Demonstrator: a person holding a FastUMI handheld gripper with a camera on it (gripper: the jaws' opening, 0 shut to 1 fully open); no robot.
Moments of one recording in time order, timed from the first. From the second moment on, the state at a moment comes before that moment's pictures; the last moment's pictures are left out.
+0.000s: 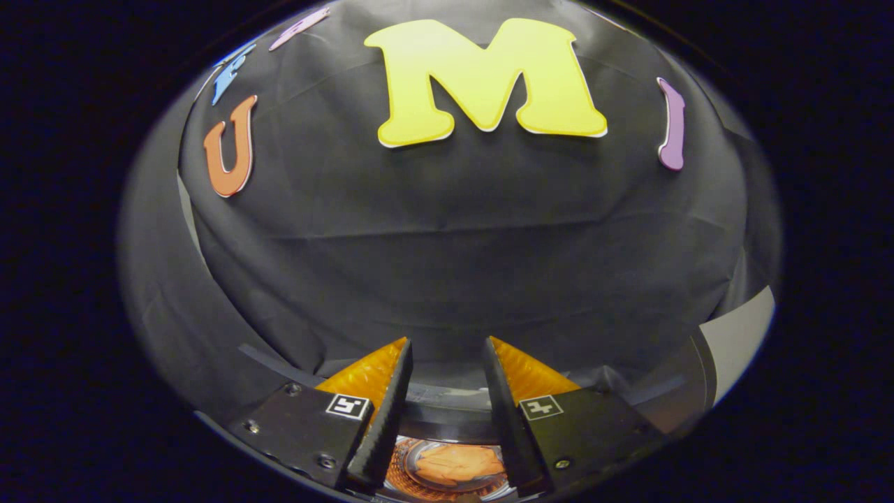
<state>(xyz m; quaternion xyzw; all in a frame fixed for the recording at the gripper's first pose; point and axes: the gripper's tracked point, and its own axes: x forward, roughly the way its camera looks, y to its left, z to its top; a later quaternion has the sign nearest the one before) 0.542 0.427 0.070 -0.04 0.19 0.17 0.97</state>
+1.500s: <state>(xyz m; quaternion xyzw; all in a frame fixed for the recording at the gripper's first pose) 0.448 0.406 0.025 -0.06 0.18 0.18 0.97</state>
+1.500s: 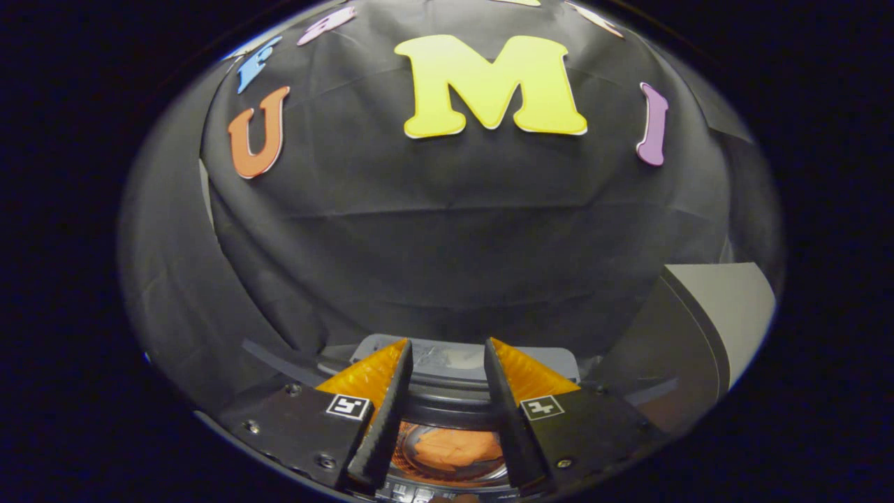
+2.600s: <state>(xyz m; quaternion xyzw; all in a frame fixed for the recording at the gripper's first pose) 0.253 0.273 0.083 -0.07 0.06 0.17 0.98</state>
